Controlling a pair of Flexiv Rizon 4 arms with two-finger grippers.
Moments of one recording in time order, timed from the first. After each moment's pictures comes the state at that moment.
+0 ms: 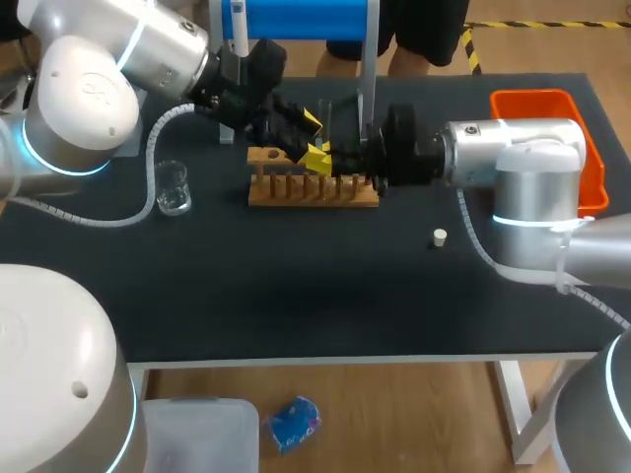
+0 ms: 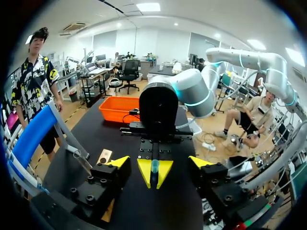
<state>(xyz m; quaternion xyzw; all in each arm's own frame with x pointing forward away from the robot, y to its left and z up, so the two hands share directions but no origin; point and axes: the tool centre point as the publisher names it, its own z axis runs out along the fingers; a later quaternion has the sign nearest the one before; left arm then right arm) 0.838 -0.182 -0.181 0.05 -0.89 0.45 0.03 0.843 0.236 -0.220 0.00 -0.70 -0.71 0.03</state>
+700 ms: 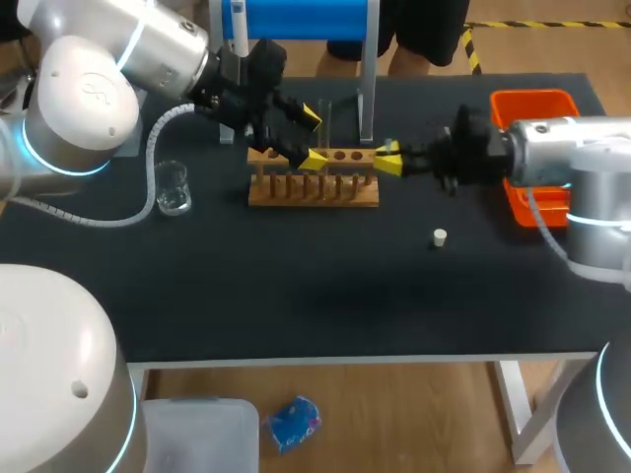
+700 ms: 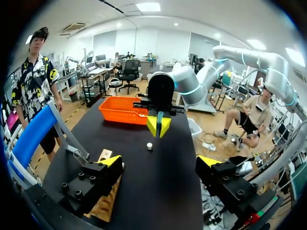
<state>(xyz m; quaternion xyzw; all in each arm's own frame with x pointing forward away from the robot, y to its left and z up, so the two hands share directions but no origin) 0.838 -0.182 -0.181 0.05 -0.89 0.45 0.03 0.843 0.128 -0.224 0.03 -0.70 -0.71 0.01</state>
